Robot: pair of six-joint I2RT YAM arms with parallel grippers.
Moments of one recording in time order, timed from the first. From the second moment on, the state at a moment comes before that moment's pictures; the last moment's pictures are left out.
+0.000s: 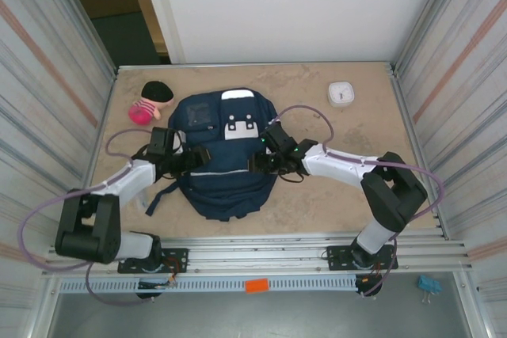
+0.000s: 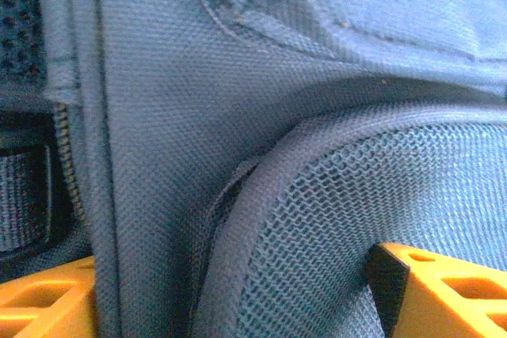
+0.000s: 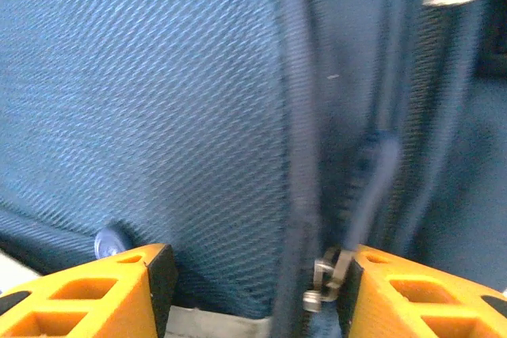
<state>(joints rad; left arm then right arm) -0.19 1.37 0.66 -0.25 0.34 -0.56 0.81 1.64 1.00 -0.34 -0.08 0.73</state>
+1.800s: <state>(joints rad) -0.68 1.34 0.71 -0.23 0.22 0.81 0.58 1.24 0.82 -0.22 -0.21 0.62</state>
